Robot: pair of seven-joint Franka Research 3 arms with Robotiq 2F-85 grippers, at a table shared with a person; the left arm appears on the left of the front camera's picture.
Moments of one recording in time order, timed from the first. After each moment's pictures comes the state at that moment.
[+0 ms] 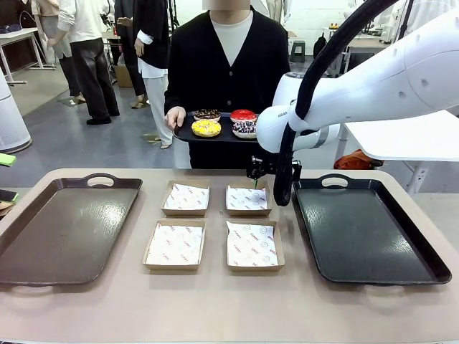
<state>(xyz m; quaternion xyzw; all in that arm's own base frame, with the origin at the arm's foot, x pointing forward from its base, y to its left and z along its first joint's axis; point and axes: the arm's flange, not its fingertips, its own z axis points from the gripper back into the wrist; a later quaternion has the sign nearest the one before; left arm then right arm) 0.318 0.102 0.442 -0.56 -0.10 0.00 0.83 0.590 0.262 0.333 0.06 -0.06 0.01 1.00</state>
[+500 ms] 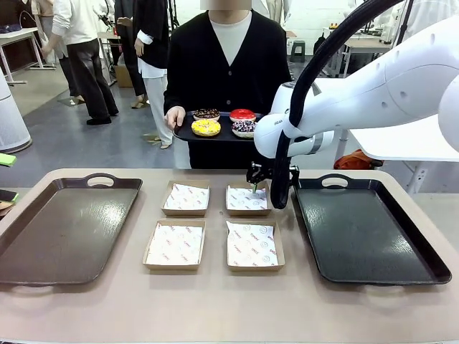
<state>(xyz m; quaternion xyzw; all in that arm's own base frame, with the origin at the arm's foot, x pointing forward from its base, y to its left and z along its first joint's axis) 0.318 0.102 0.442 -0.56 -0.10 0.00 0.83 0.606 0.264 0.313 0.05 -0.05 0.00 1.00</state>
